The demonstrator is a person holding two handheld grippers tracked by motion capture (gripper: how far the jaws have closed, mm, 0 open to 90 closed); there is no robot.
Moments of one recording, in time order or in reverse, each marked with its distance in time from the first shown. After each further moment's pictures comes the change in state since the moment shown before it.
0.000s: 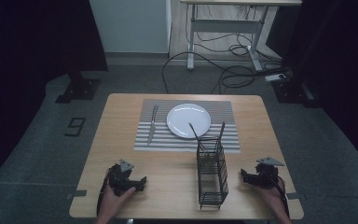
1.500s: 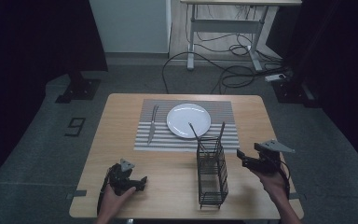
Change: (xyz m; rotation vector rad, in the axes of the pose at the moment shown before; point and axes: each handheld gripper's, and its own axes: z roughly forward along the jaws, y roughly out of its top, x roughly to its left) left arm 0.000 0.001 0.001 -0.001 -0.005 0.003; right arm 0.029 0.080 -0.066 -0.241 0.150 -0.022
